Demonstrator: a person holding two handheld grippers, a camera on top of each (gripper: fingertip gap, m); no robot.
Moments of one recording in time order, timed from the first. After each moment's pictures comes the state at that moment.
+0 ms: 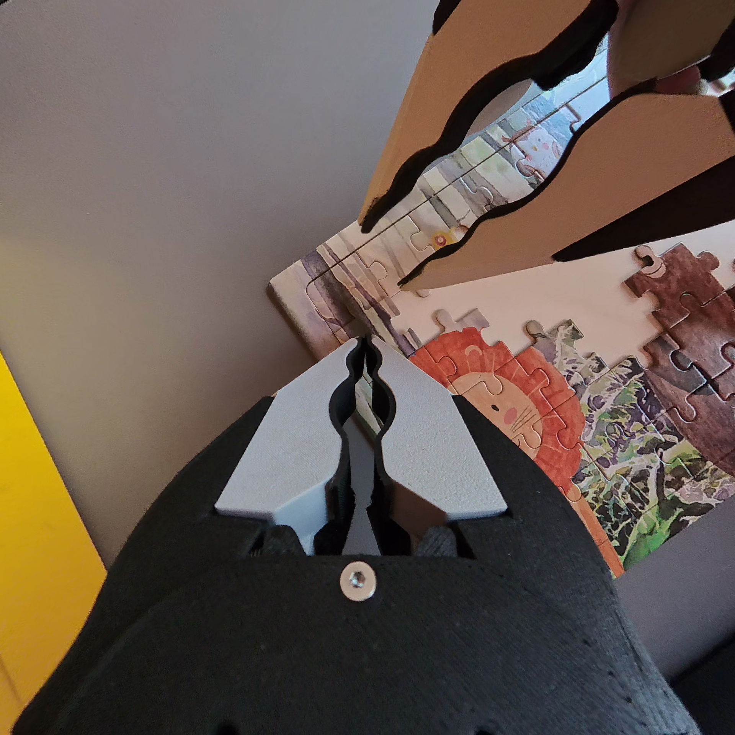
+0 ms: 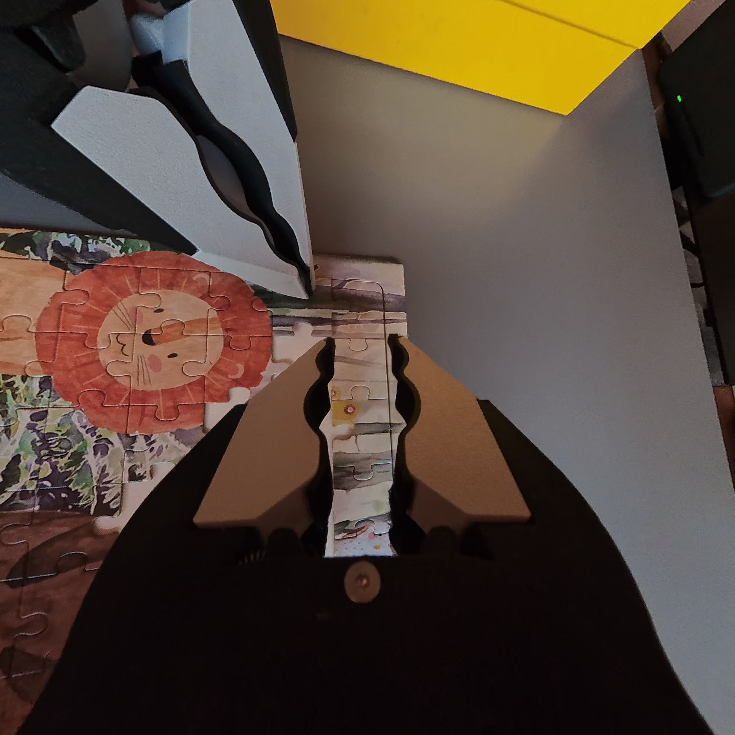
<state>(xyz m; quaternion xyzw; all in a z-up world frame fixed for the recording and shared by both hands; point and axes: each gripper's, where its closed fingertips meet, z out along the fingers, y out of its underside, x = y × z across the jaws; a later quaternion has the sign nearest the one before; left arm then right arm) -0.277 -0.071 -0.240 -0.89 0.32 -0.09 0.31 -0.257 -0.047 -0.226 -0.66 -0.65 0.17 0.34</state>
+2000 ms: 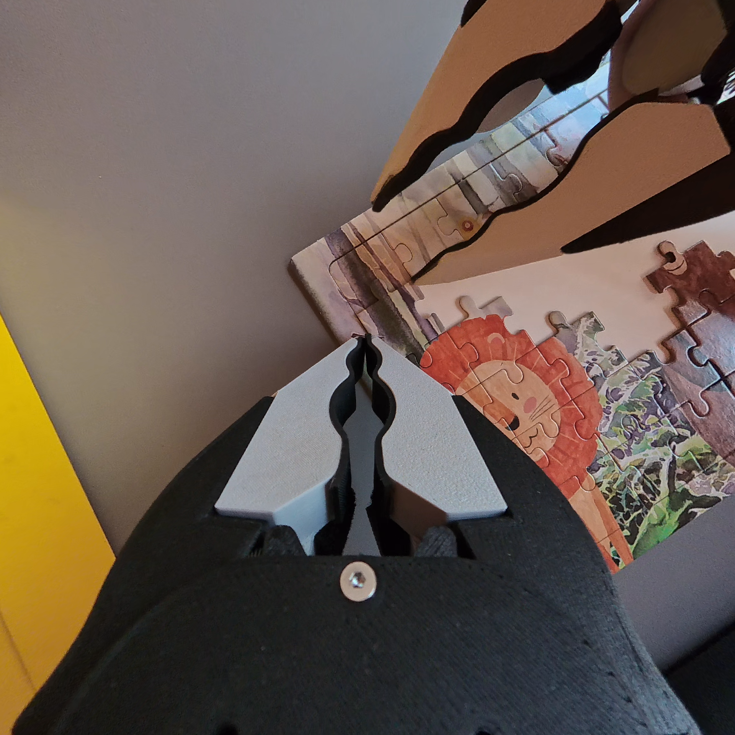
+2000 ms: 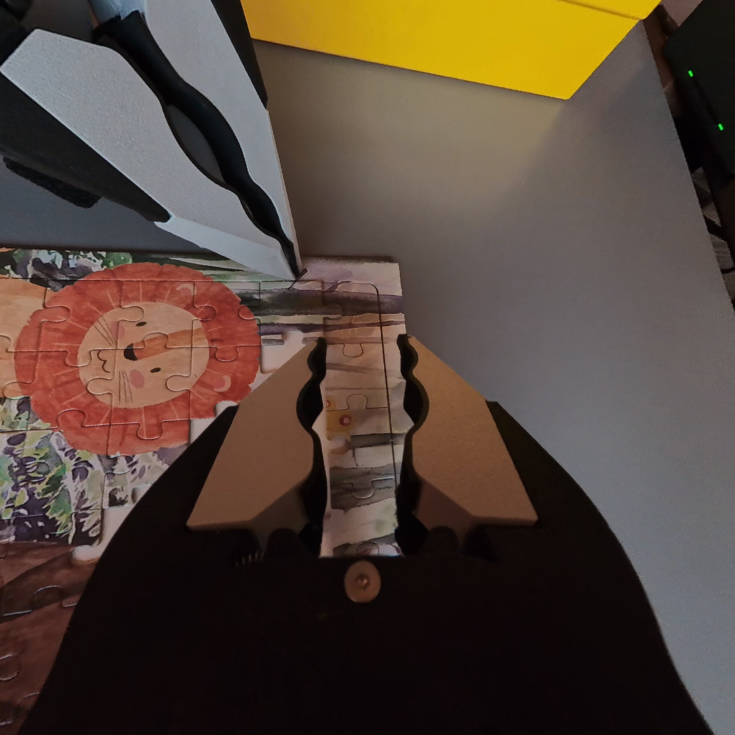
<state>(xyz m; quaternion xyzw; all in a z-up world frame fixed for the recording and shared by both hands) -0.291 -0.071 -0.243 -0.90 0.30 -0.10 0.30 -0.261 -0.042 -0.236 -0.67 -0.63 0.19 0.34</state>
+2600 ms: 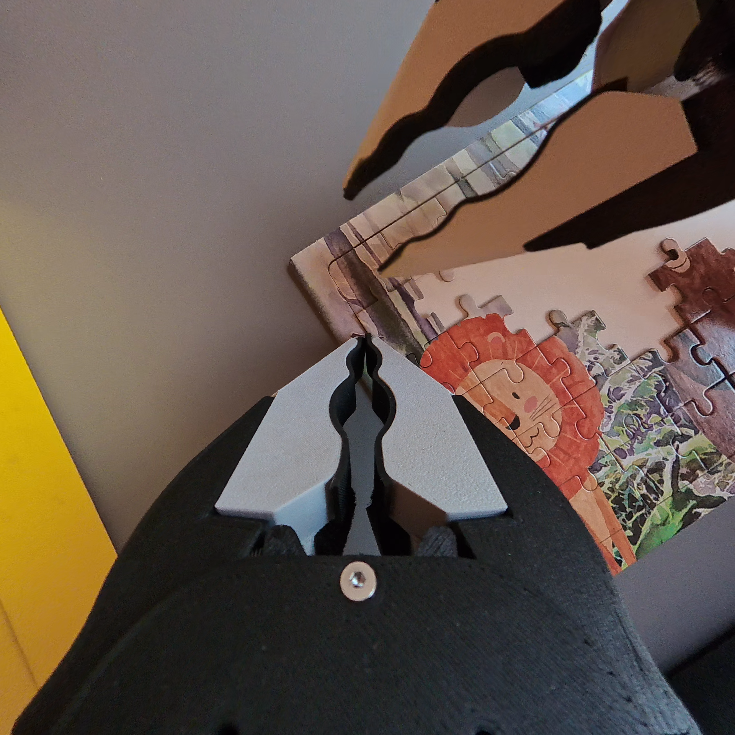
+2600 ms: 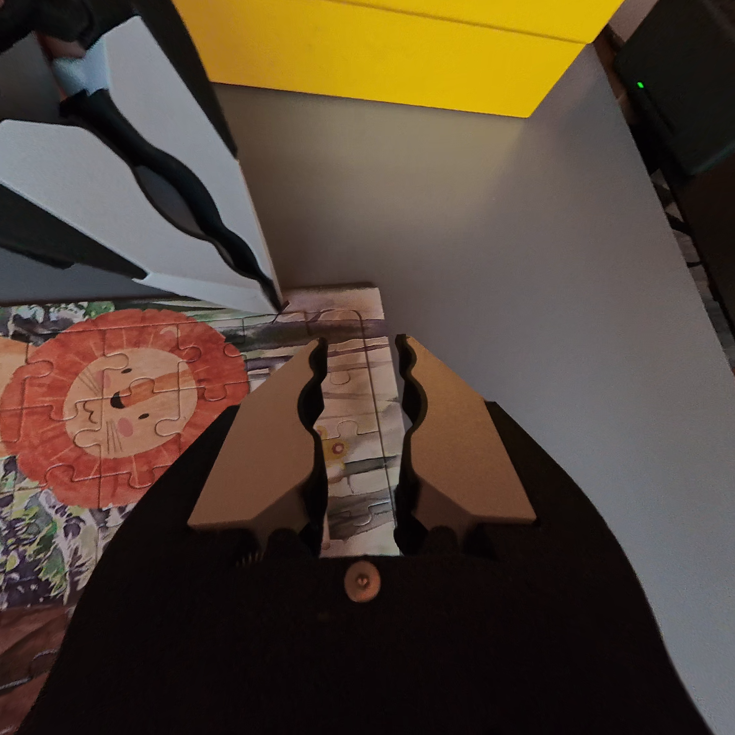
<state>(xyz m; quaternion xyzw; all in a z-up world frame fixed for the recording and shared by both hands) -0.291 -0.071 -0.243 -0.90 0.30 -0.09 0.30 -0.272 -0.033 -0.230 -0.69 -0.59 0.19 0.37</state>
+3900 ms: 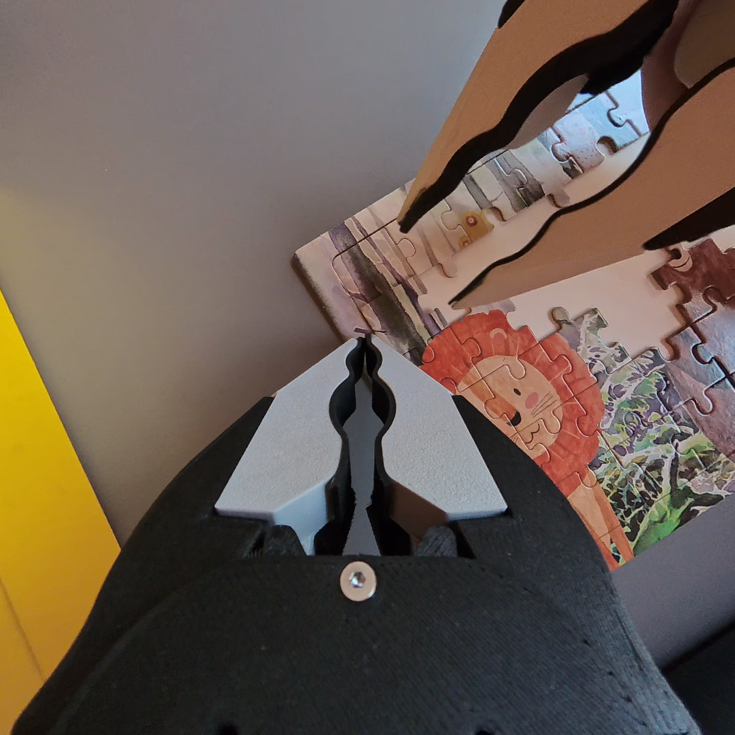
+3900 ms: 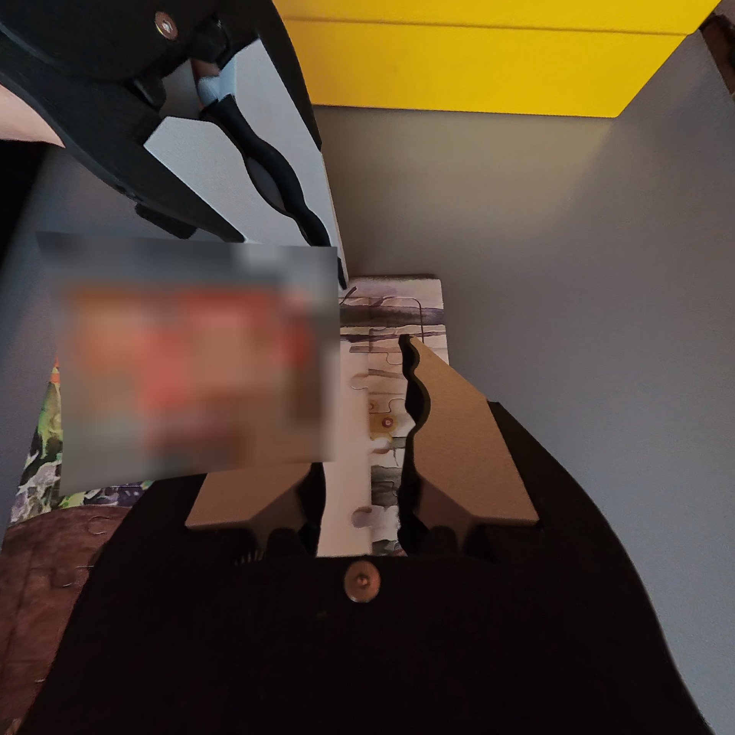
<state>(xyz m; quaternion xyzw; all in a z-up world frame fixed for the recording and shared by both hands) -0.294 -0.072 -0.243 -0.90 0.29 -0.09 0.30 -0.263 -0.065 -0.224 -0.67 -0.61 0.28 0.32</state>
